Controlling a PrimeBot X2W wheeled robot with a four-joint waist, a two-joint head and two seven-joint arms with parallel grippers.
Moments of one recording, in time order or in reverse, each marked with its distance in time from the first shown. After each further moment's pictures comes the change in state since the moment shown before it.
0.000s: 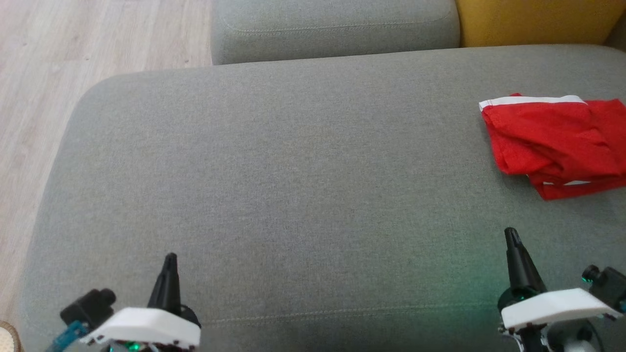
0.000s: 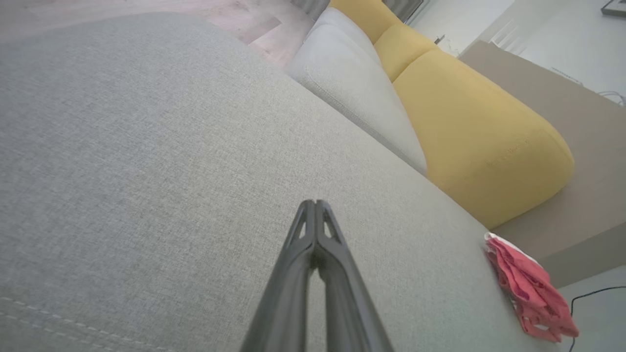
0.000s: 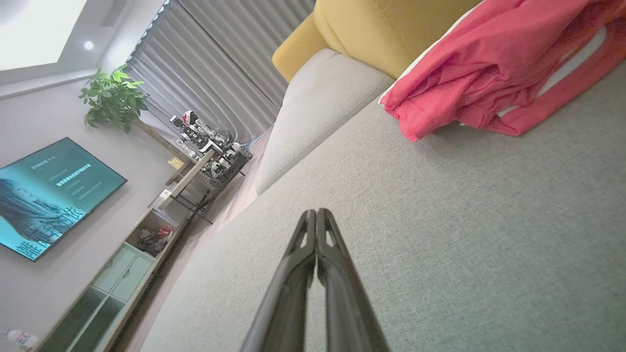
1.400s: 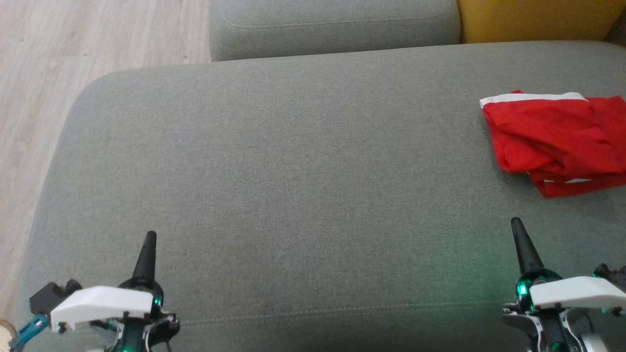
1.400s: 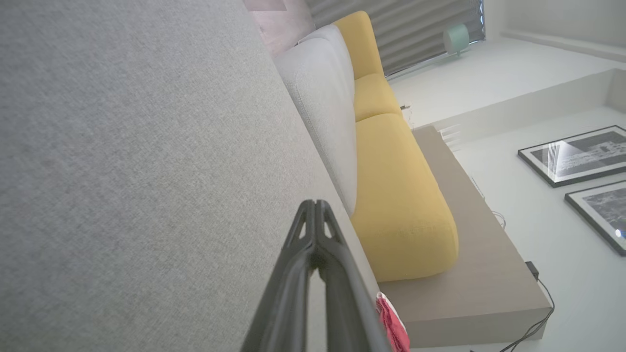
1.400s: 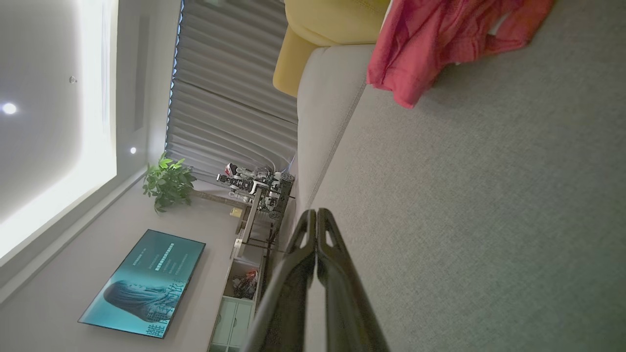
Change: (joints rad) left arm -0.101 0.005 0.102 0.072 -0.509 -0.100 0.109; right arm -0.057 -0.010 -0.017 0.039 0.484 0.000 0.113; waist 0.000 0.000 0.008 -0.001
